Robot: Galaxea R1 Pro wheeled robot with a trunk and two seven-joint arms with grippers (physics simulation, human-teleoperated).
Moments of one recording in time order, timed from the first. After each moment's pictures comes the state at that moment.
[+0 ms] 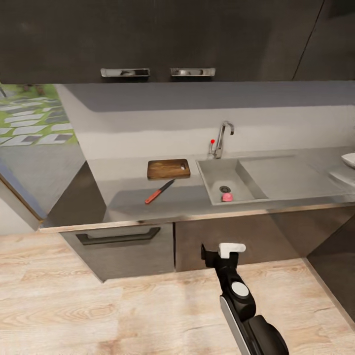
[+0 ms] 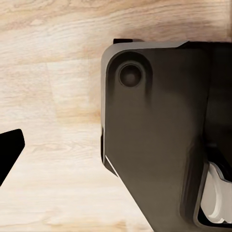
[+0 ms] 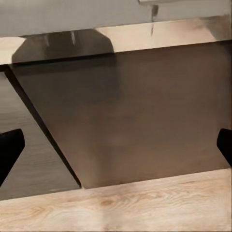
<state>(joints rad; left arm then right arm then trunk) 0.00 0.03 0.01 -0.35 0.03 -0.07 0.00 -0.26 0.09 0.28 -1.48 -0.09 0.35 -0.33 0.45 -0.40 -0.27</state>
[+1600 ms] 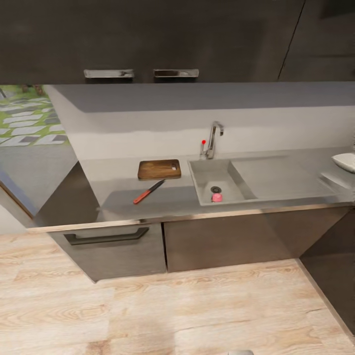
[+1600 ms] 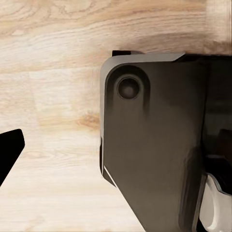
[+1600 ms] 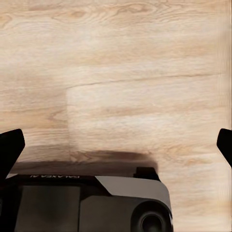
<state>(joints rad) 0.00 0.03 0.01 -0.38 0.03 -0.07 0.00 -0.16 0.02 0.41 -0.54 -0.30 -0.13 -0.21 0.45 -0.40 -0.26</state>
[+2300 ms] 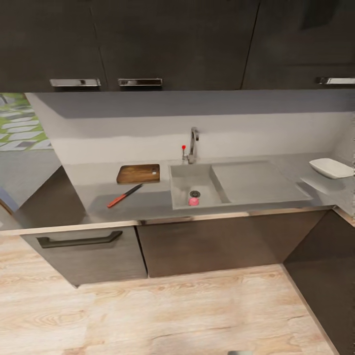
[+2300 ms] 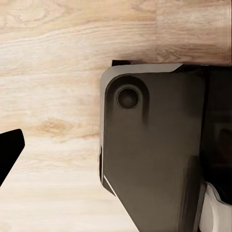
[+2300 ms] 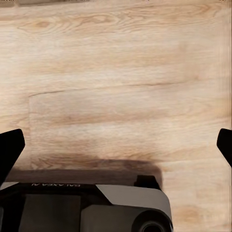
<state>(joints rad) 0.00 0.03 0.01 -0.38 0.03 -0.06 0.00 -0.16 0.03 0.41 -0.54 -0.30 -0.13 -0.21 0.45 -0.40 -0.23</state>
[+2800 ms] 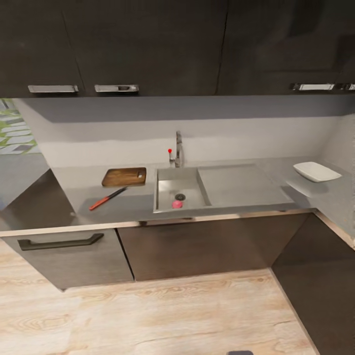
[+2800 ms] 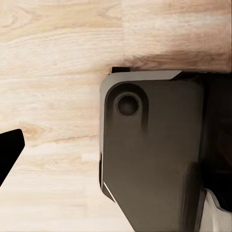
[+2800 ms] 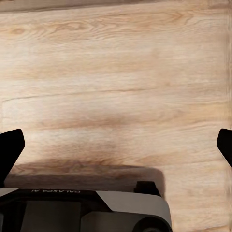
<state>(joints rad) 0.00 0.03 0.01 -0.37 0.03 -0.06 0.00 -0.16 0.03 0.41 -0.54 -0.30 -0.13 -0.21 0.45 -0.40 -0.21</state>
